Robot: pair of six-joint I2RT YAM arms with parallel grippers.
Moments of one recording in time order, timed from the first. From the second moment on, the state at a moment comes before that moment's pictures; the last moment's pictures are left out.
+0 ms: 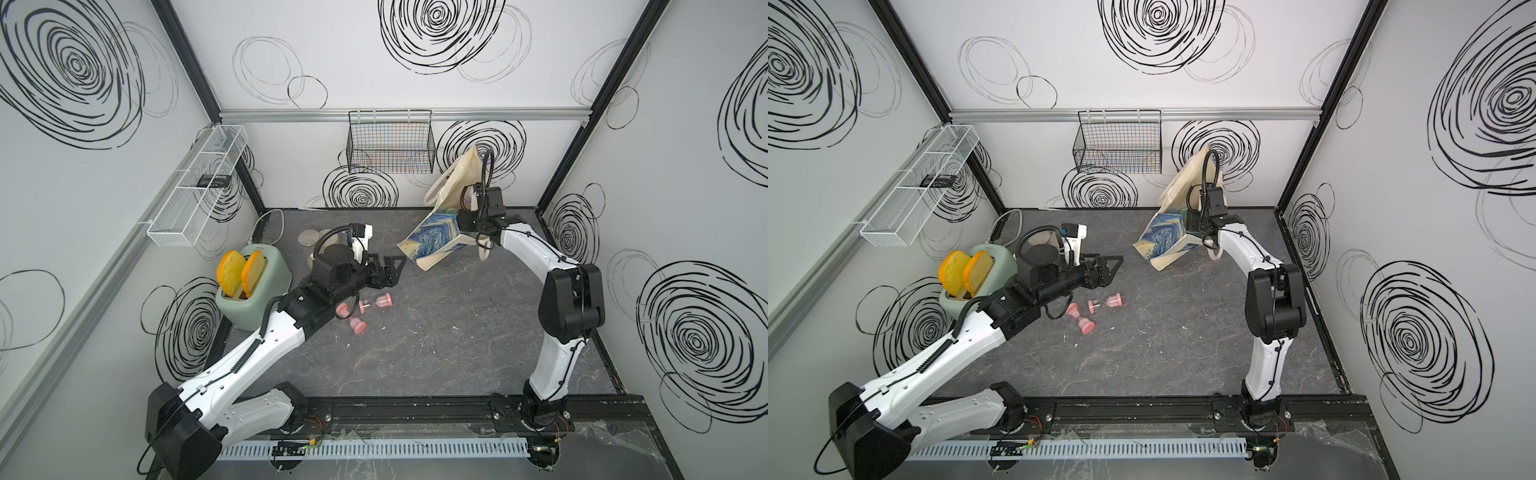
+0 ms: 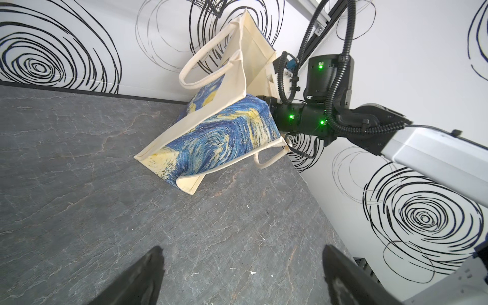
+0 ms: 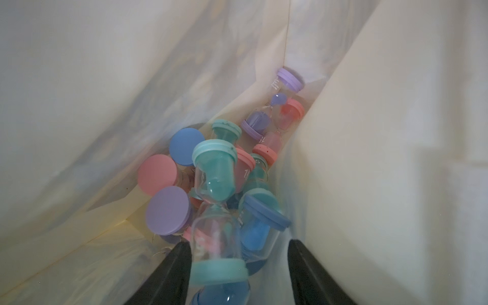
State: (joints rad) left arm -0.61 1.10 0.96 -0.16 0.11 -0.55; right arm 0.25 1.89 1.59 -0.36 0.06 0.22
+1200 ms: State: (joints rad) left arm -0.40 0.73 0.81 -0.42 0.06 -0.52; right arm 0.76 1.50 0.97 -0.01 -0.15 0.12
